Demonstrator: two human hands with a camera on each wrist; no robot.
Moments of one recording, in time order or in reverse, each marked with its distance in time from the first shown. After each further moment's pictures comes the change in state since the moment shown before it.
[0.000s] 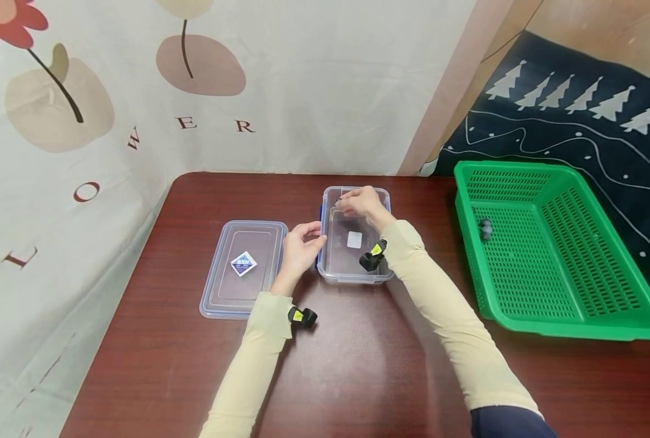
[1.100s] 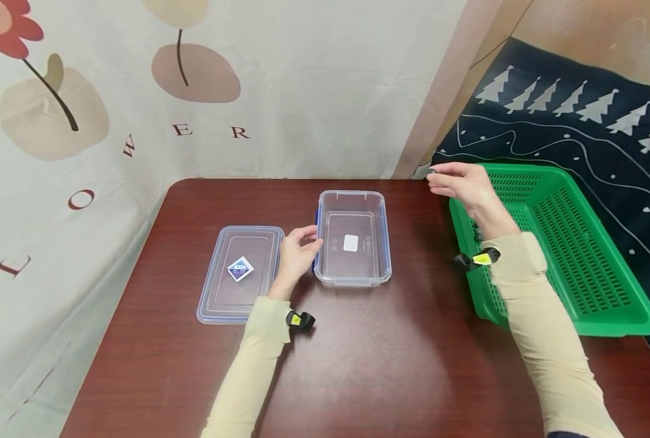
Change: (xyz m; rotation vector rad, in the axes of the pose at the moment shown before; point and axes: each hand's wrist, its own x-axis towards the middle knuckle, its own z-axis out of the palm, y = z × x) left_hand 0.000 -0.003 0.002 0.005 0.002 0.019; right_hand -0.100 -0.032 -0.165 0.072 0.145 -0.221
